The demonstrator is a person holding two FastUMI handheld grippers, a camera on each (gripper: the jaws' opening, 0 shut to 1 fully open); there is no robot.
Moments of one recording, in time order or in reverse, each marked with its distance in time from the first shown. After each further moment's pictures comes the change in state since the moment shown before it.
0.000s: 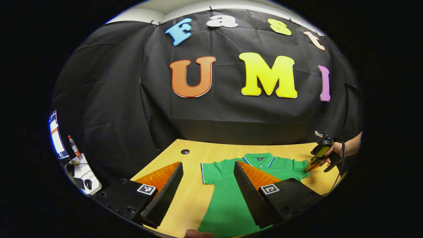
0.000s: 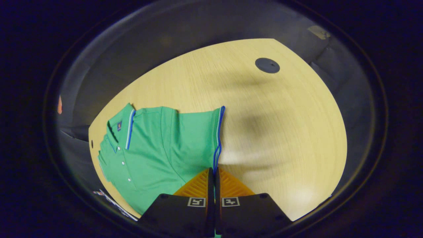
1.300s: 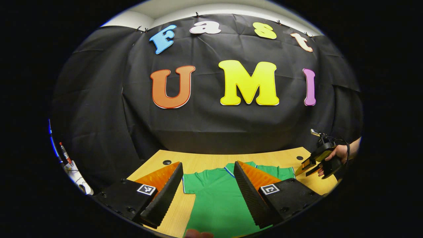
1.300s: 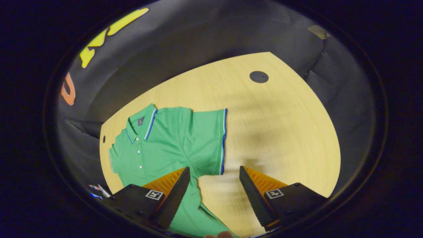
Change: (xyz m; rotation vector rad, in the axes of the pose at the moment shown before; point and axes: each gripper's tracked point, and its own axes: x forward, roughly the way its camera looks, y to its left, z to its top) left arm 0.010 -0.061 0.026 0.034 -0.079 -0.126; right arm -0.039 -0.011 -0.028 -0.015 -0.068 0.073
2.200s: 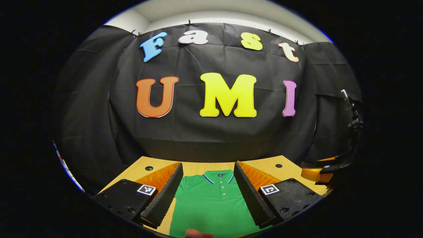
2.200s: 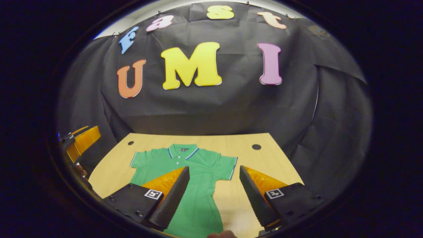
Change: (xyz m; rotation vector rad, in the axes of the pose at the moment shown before) left arm -0.030 -0.054 0.028 -0.018 -0.099 -0.147; right arm -0.221 0.045 -0.092 -0.326 -0.688 0.058
